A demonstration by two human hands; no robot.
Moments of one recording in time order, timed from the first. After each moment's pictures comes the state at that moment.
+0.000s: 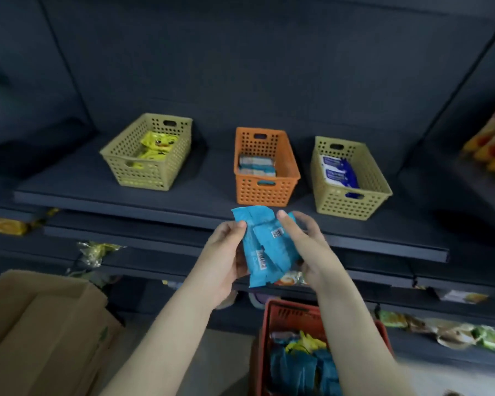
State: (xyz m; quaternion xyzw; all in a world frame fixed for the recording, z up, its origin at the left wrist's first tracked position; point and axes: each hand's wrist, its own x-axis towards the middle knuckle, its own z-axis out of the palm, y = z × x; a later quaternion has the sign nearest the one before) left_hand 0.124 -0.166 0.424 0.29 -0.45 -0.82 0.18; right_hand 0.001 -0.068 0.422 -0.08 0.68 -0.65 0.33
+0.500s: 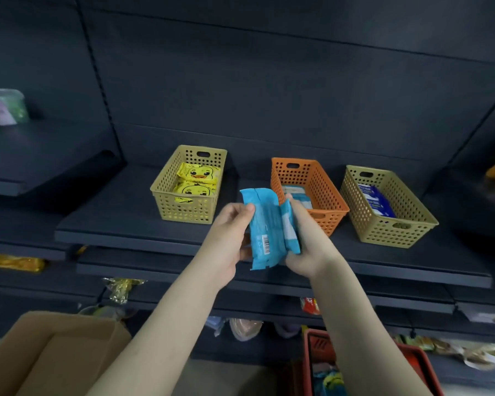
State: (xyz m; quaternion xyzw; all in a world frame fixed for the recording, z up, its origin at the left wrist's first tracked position) left_hand 0.171 -0.319 0.482 0.27 -0.52 -0.79 0.20; right_hand 0.062 -0.223 0.479 -0.06 0.48 -0.73 0.49
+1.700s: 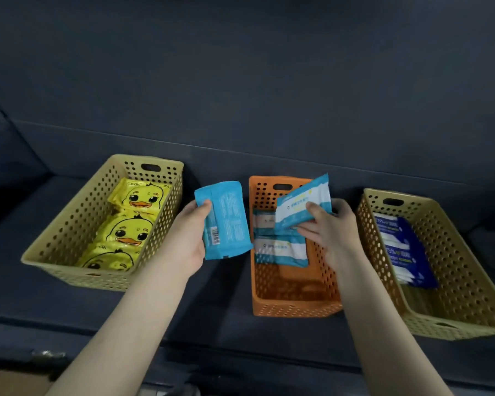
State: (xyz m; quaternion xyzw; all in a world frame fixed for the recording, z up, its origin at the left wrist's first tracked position) left_hand -0.077 -0.456 0.431 0.43 -0.40 -0.78 0.21; right_hand -0.235 -0.302 0.430 -0.04 0.71 -0.67 0.22
